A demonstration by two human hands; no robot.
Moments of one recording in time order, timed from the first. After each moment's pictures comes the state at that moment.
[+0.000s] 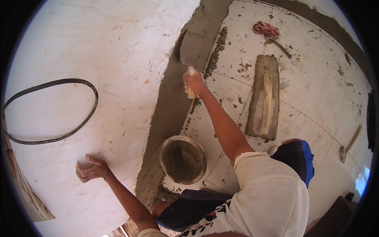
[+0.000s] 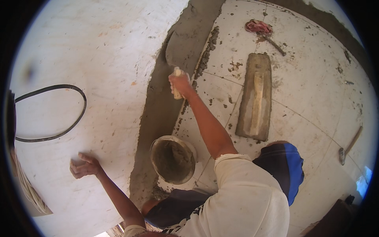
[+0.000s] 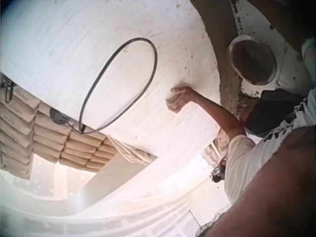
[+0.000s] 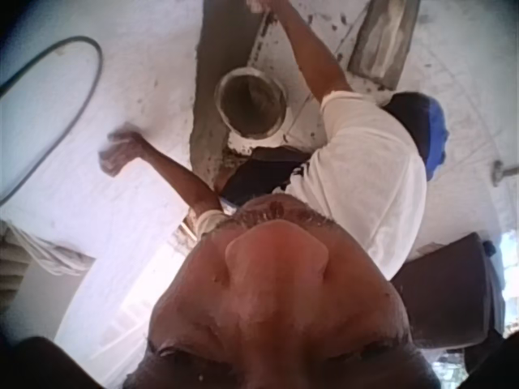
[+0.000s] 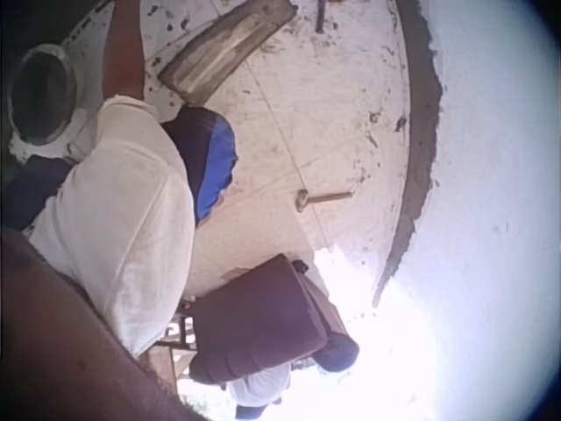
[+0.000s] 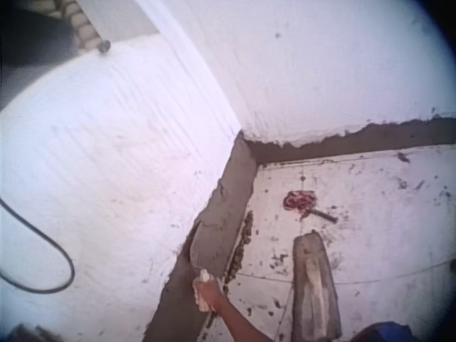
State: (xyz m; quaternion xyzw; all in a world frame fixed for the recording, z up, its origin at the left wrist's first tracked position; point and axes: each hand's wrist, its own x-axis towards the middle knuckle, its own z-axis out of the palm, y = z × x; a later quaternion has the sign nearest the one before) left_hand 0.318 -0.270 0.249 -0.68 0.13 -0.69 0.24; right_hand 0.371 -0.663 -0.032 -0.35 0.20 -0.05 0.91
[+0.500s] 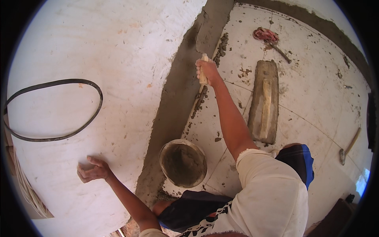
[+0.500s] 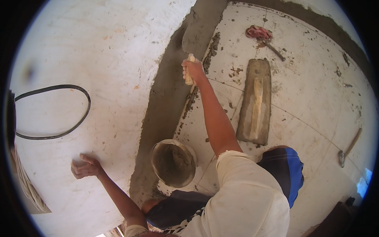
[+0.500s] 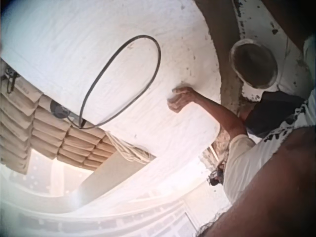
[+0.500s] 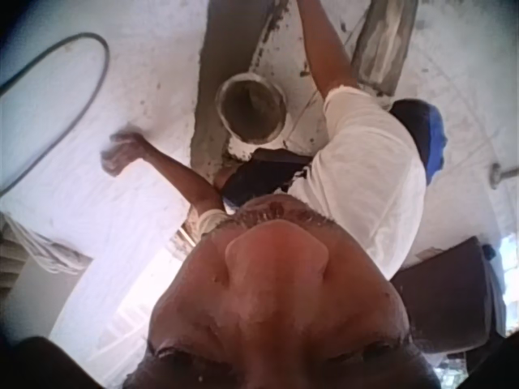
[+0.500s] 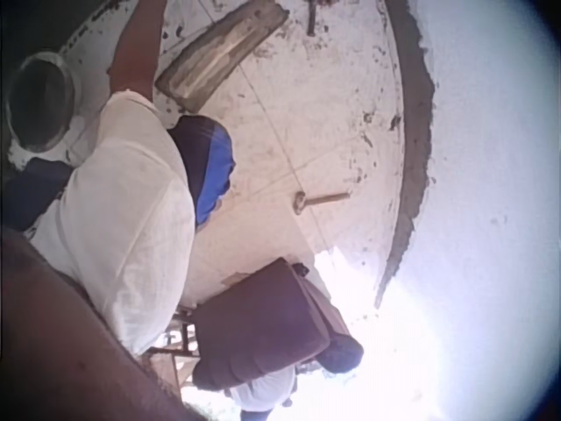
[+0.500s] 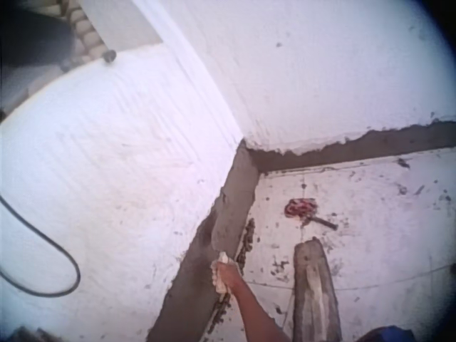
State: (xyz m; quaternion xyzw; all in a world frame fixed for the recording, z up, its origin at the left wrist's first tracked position) left_hand 0.322 -0.270 0.250 -0.66 0.13 -0.70 0.22; right_hand 0.396 -0.739 -0.035 -0.29 0.19 -0.10 0.93
